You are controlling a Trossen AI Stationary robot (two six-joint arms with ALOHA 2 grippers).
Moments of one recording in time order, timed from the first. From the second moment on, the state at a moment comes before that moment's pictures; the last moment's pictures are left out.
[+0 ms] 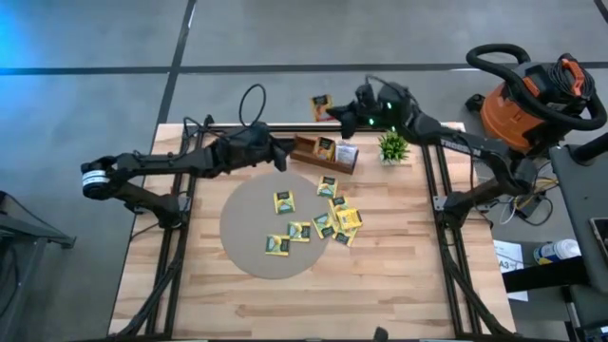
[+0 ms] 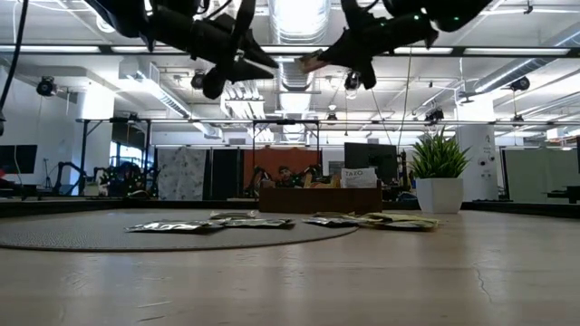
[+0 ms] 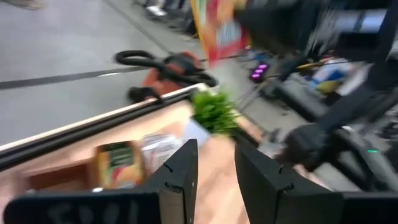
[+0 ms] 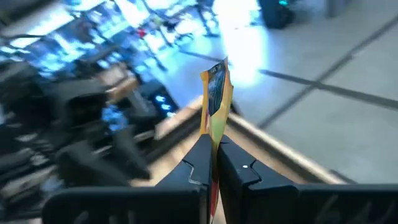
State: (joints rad) left arm 0.33 1.27 0.84 0.29 -0.10 -0.54; right arm -0.57 1.41 1.10 0.14 -0.24 0.47
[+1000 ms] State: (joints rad) left arm 0.45 1.43 0.85 0.64 0.30 -0.77; right arm -0.43 1.36 0.86 0.46 -0.15 0.63
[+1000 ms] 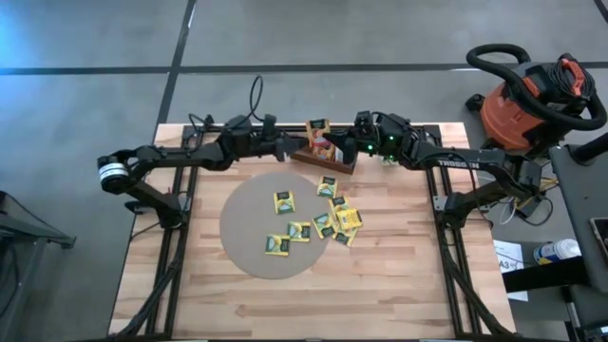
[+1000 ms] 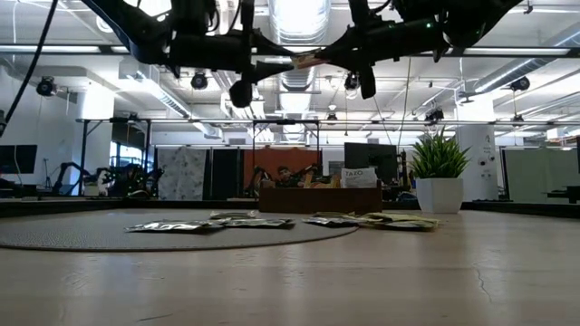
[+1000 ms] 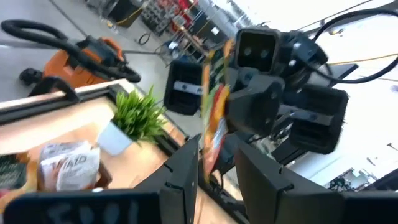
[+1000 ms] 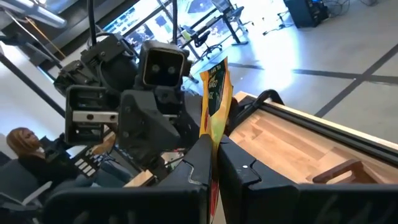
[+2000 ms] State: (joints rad) left arm 0.45 1.53 0.92 0.63 0.37 -0.59; right arm -0.44 1.36 0.86 0.39 -0.19 0.63
